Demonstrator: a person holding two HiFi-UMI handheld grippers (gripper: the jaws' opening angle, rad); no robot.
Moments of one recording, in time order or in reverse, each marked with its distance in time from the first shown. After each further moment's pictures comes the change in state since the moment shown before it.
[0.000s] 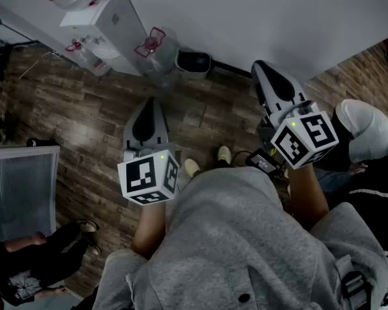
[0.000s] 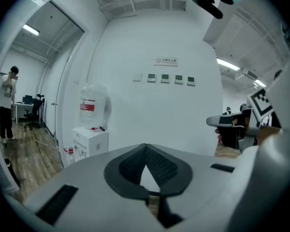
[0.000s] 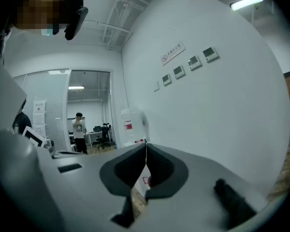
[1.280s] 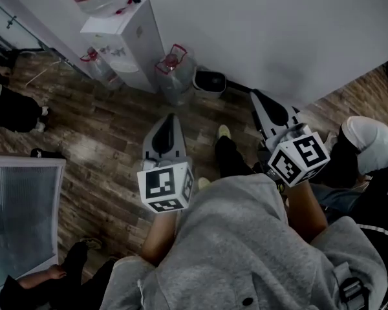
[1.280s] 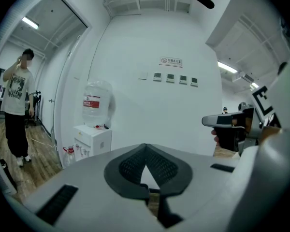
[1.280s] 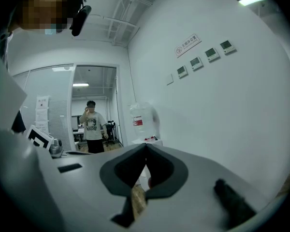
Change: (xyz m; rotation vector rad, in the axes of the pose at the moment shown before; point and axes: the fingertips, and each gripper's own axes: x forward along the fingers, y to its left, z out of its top) left arm -0.004 0.086 -0.016 -0.018 0.023 -0.066; right arm 0.059 0.101 -0.031 -0.024 0.024 0.033
